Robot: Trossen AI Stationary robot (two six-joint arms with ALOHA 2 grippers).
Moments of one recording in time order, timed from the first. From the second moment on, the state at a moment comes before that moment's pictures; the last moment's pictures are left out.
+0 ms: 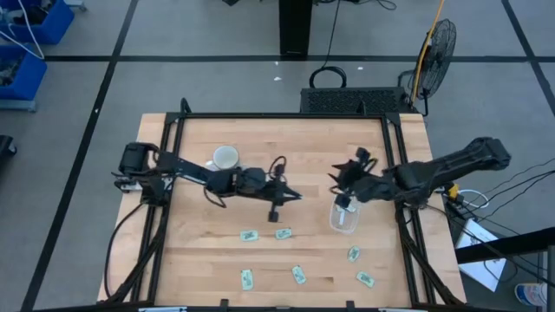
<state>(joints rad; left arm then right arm) -0.05 1.80 0.97 0.55 0.05 0.23 0.30 1.04 0.84 -0.56 0.74 0.31</state>
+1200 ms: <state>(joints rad) -0.06 2.33 1.61 0.34 0.16 0.27 0.32 0.85 0.68 -0.45 0.91 0.32</state>
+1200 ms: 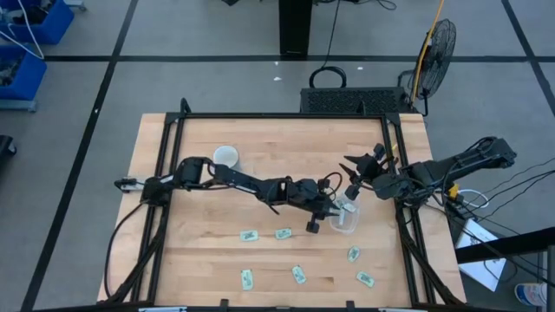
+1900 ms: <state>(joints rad) -0.01 1.83 1.61 -0.46 0.04 0.53 0.30 1.00 0.68 -0.30 0.75 0.23</state>
